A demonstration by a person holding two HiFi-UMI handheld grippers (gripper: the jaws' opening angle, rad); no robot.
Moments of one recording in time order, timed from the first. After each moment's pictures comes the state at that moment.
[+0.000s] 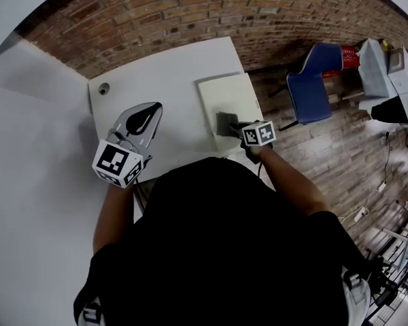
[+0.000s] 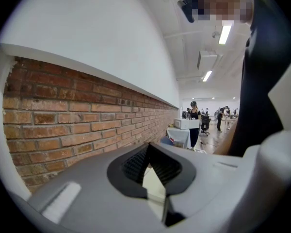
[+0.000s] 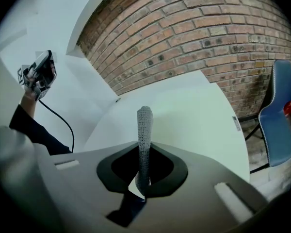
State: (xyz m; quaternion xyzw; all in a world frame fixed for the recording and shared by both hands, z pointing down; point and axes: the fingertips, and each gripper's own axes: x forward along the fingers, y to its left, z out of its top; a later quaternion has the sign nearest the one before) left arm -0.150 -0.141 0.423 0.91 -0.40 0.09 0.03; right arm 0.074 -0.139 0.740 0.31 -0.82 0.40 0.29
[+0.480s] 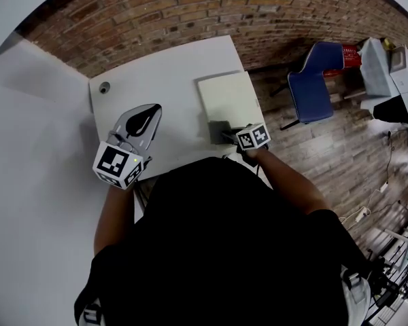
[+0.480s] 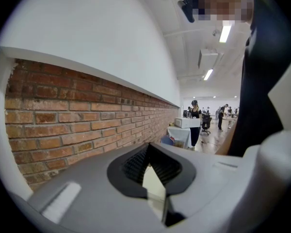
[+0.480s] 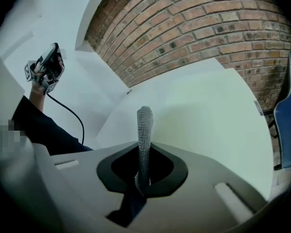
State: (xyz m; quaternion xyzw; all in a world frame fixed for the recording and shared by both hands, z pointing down) left arm -0.144 -0.132 0.424 0.91 -0.40 0.10 0.04; right arm 0.049 -0.102 0.754 0.23 -0.83 0.42 0.30
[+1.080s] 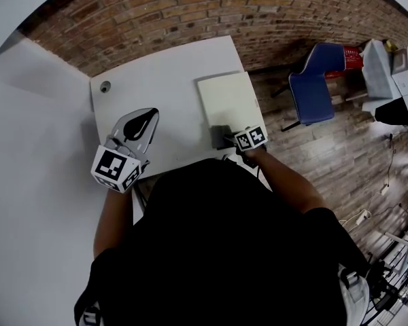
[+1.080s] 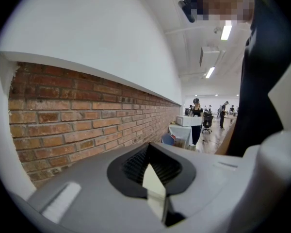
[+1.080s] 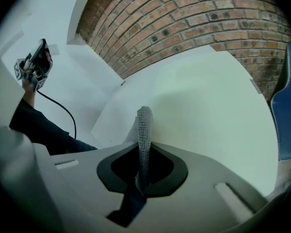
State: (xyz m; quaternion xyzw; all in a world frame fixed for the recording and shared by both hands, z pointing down) left arm -0.143 -0.119 0.426 0.90 -0.41 0.11 0.04; right arm 0.065 -0.088 0.793 0.23 -0.80 0.44 0.34
